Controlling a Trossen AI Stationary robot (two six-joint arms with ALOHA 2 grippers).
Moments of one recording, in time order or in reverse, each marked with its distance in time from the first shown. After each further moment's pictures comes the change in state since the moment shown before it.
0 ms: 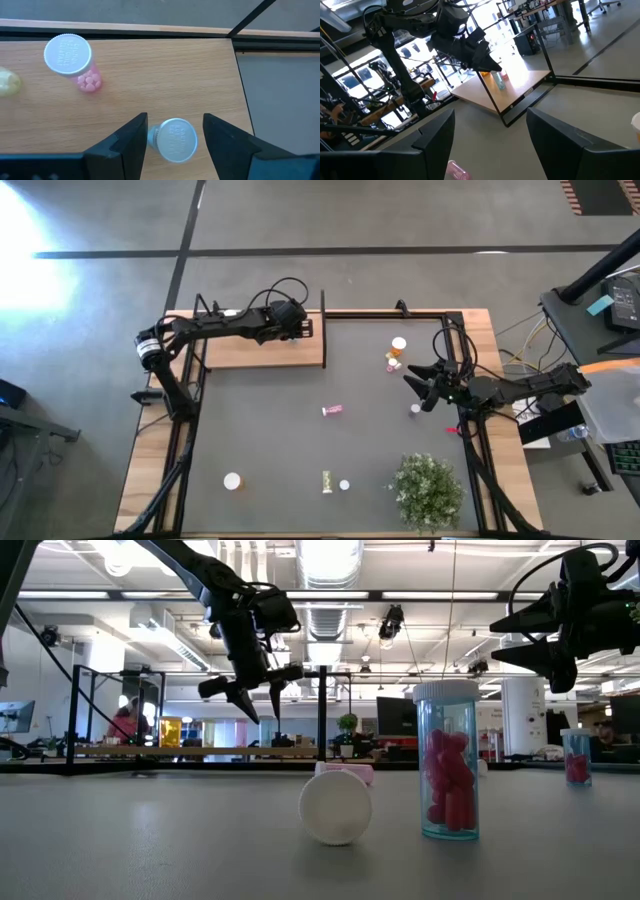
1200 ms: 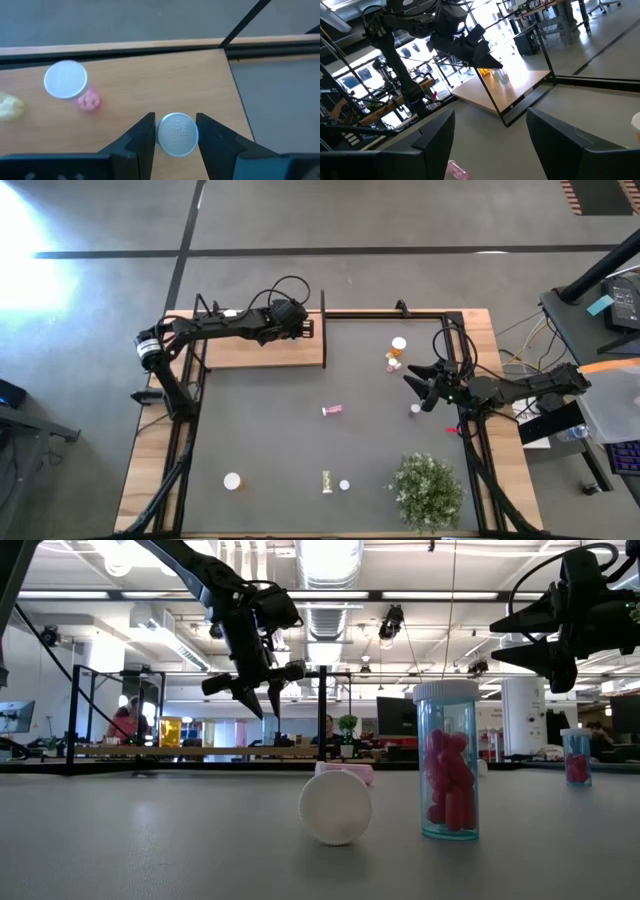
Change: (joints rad) left arm -0.006 0.000 -0.002 0.047 -0.054 0.087; right arm 0.000 0.000 0.000 0.000 0.000 0.000
